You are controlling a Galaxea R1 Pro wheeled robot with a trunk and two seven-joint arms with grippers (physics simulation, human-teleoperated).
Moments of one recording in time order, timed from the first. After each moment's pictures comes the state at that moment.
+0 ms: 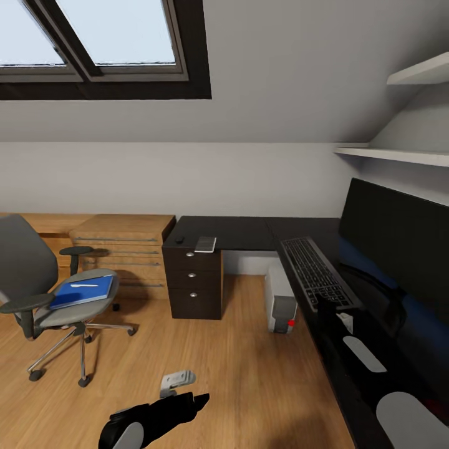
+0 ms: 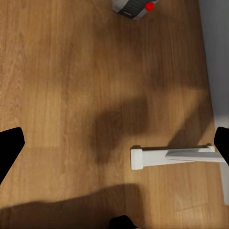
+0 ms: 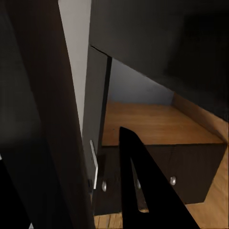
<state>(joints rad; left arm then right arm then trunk) -0.12 0.14 -0.44 -1.43 0.87 0.62 0.28 -0.63 -0.20 0.14 -0.64 -1.70 -0.01 0.14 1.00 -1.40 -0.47</state>
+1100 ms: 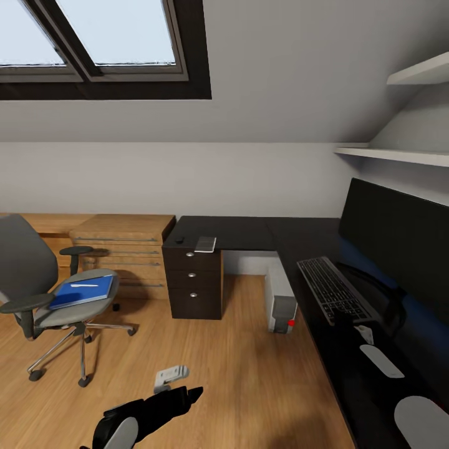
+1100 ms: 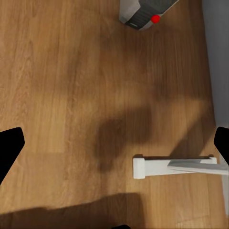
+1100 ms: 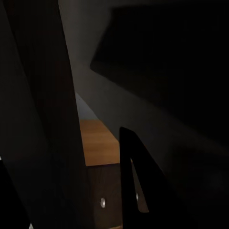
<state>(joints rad) -0.12 0.14 -0.39 -1.44 0.87 0.62 0.27 -0.64 -0.28 0.14 -0.54 -1.70 0.00 0.09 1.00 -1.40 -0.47</state>
